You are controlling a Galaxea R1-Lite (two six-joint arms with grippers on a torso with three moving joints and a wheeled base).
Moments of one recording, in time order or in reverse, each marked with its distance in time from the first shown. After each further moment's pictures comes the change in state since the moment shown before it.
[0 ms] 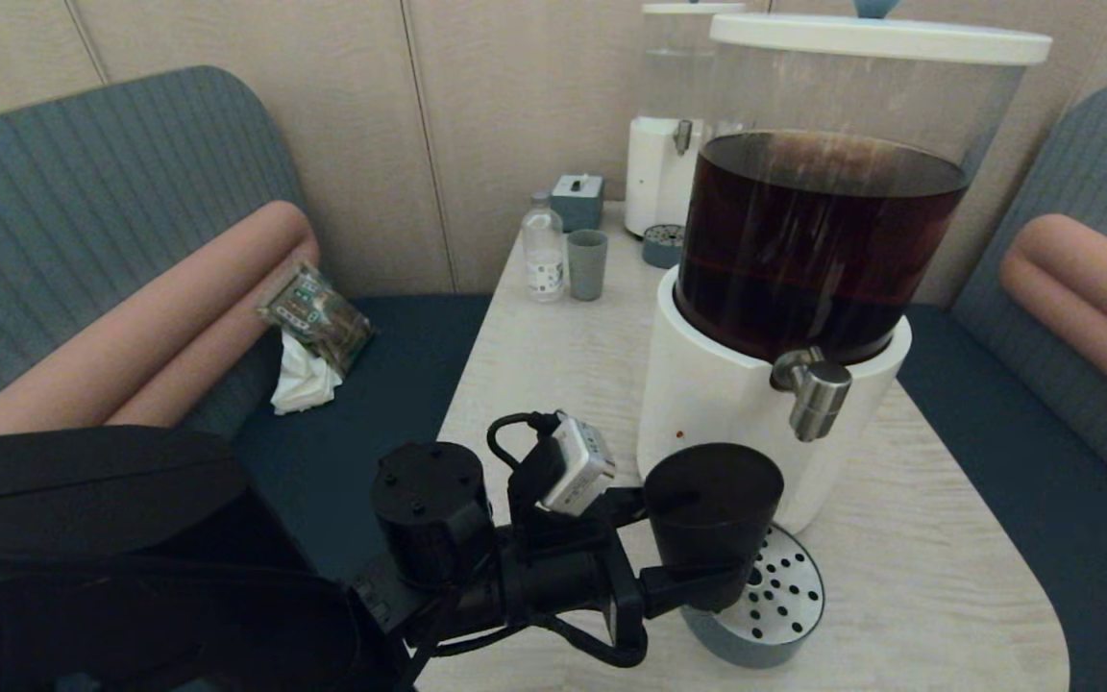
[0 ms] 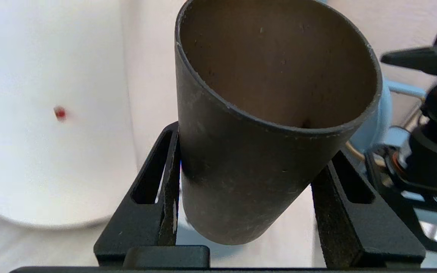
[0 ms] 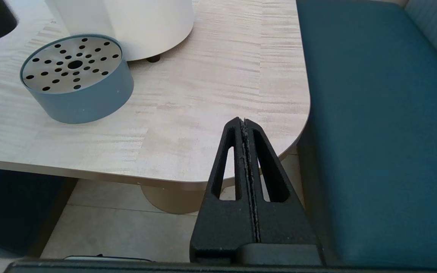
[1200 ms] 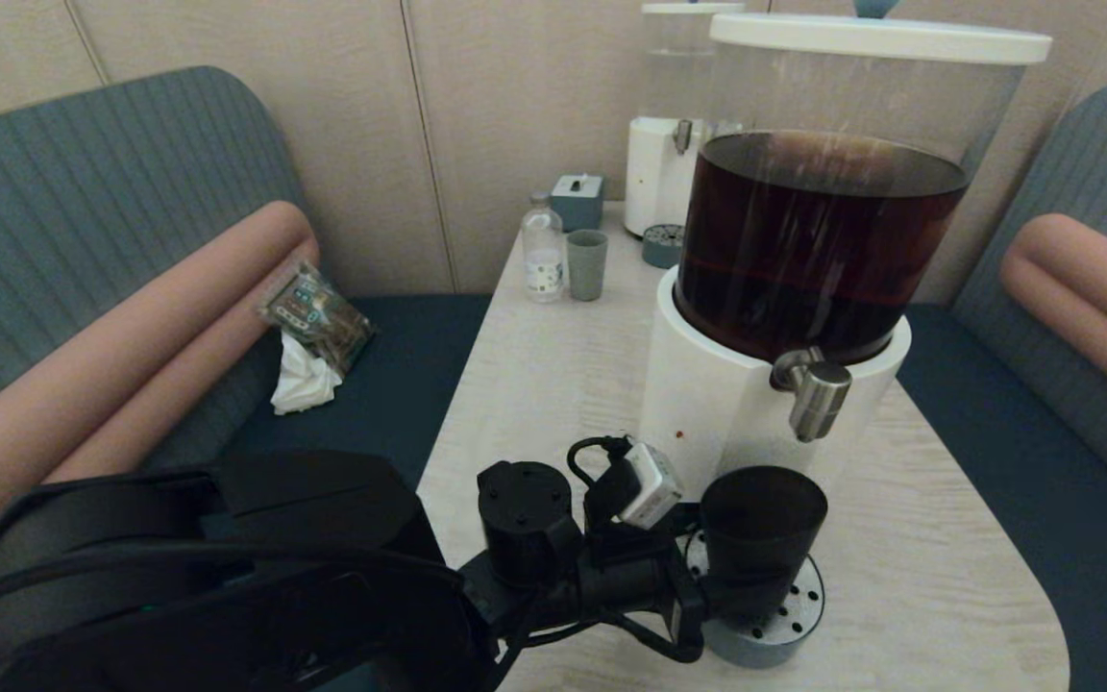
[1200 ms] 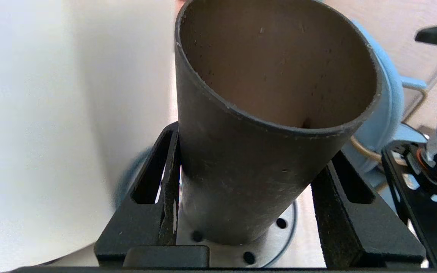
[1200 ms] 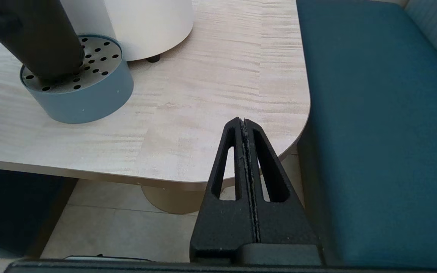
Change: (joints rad) left arm -0.047 0.210 -0.198 0.000 0.010 0.000; right arm 0.000 0.000 0.000 0.000 0.000 0.000
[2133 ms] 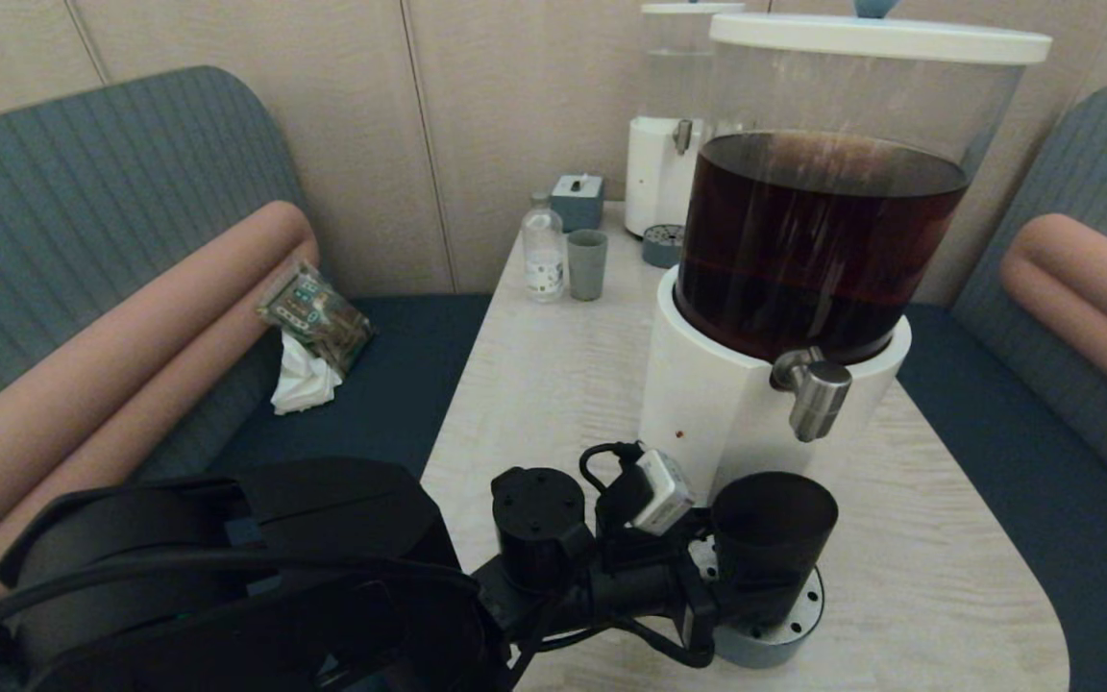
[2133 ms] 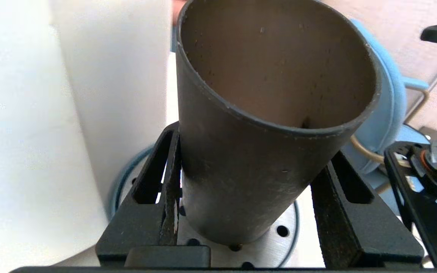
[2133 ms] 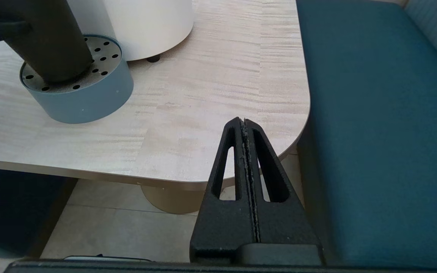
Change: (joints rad) left arm -0.013 0.022 -0.026 0.002 0.015 0.000; right arm 0.000 0.000 0.000 0.000 0.000 -0.001
